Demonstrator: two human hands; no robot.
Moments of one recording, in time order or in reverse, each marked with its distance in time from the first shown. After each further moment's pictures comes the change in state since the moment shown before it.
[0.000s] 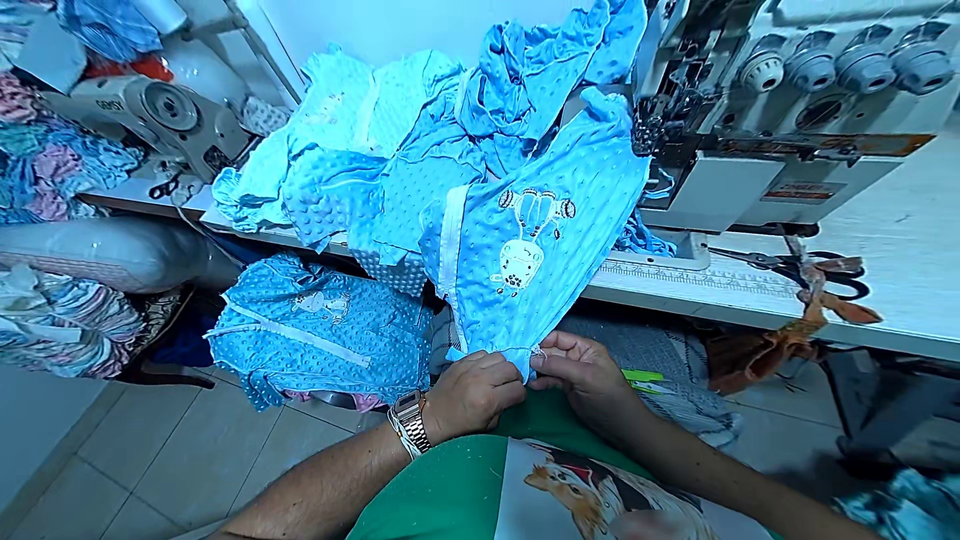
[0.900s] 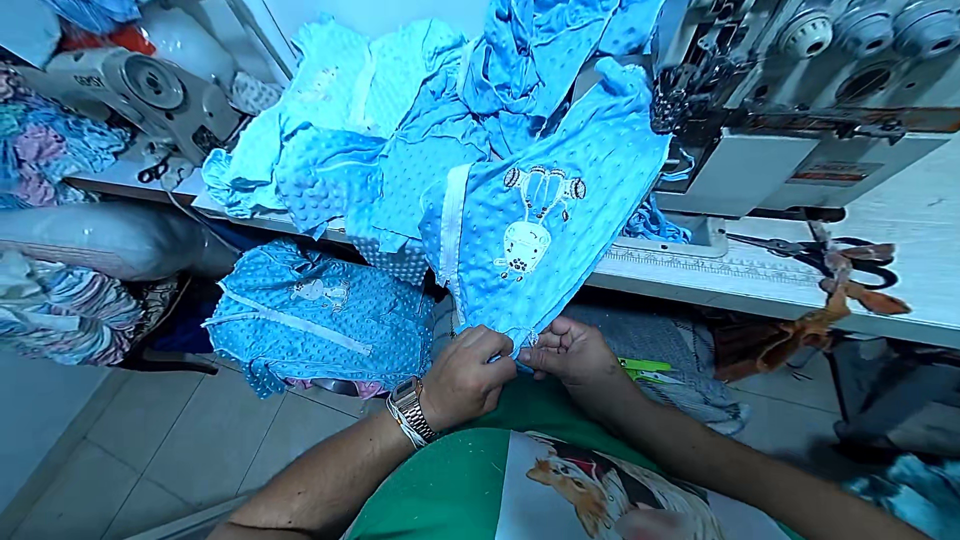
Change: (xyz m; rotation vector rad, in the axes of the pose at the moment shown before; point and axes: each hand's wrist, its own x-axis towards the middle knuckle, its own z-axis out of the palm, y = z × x) left_hand -0.004 0.000 -0.007 0.044 0.111 -0.145; right_hand 0.008 0.002 0.010 -0.223 0.004 -0.034
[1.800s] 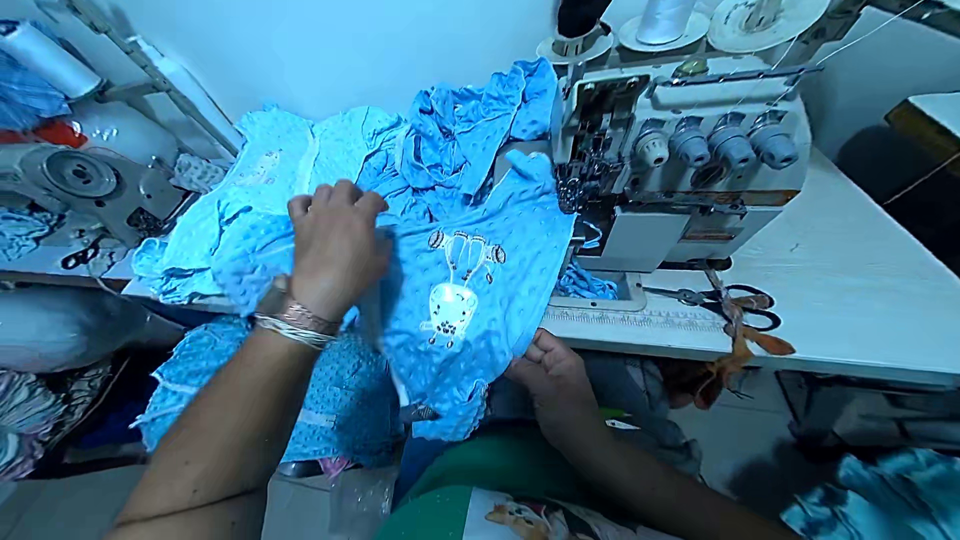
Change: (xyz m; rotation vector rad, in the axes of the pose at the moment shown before) left_hand 0.188 -0.100 -0.107 0.407 -0.273 -0.542; right_hand 0.026 -0.028 -0.016 0.197 0.251 -0.156
